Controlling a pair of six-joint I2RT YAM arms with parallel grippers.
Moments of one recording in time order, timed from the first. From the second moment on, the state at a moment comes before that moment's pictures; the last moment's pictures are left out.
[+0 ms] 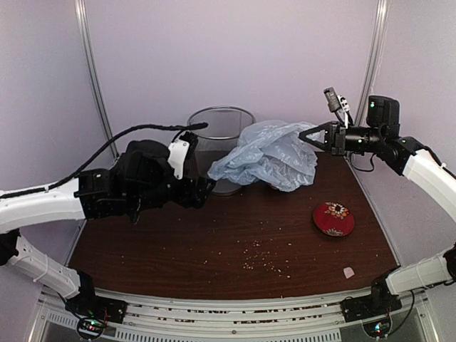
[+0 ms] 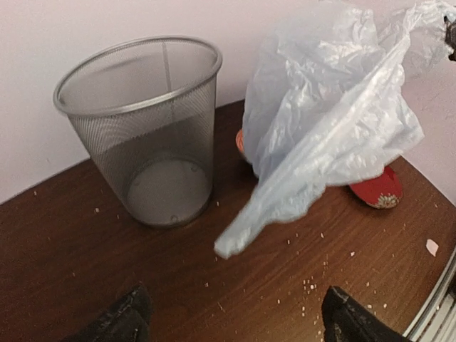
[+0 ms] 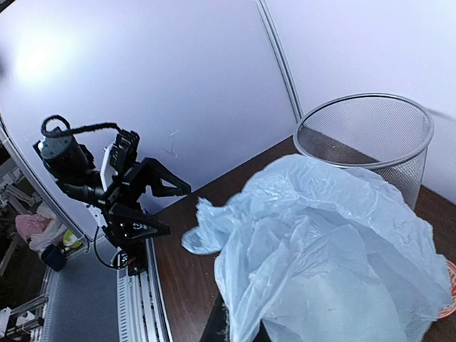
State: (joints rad) left arm -1.10 1.31 1.18 -0.32 -0.45 -0.26; right arm 0.30 1.22 1.24 -0.24 -0.92 0.14
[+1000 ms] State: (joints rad) left arm -0.99 1.91 0.73 1.34 0.09 -0.62; right arm 0.31 1.27 1.17 0.10 -1.03 0.57
